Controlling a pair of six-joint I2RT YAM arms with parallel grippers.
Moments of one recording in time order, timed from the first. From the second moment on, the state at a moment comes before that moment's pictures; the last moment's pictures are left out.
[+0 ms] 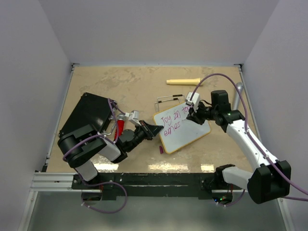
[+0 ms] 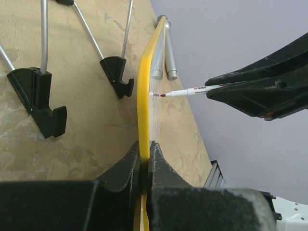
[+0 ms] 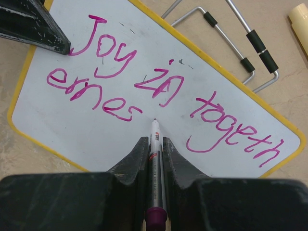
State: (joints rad) left arm -0.90 1.66 0.32 1.32 -0.14 -0.97; right arm 0.24 1.14 0.89 -0.50 -0.61 -0.63
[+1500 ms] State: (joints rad) left arm -0.90 1.66 0.32 1.32 -0.14 -0.97; right arm 0.24 1.17 0.89 -0.55 -0.68 -0.70
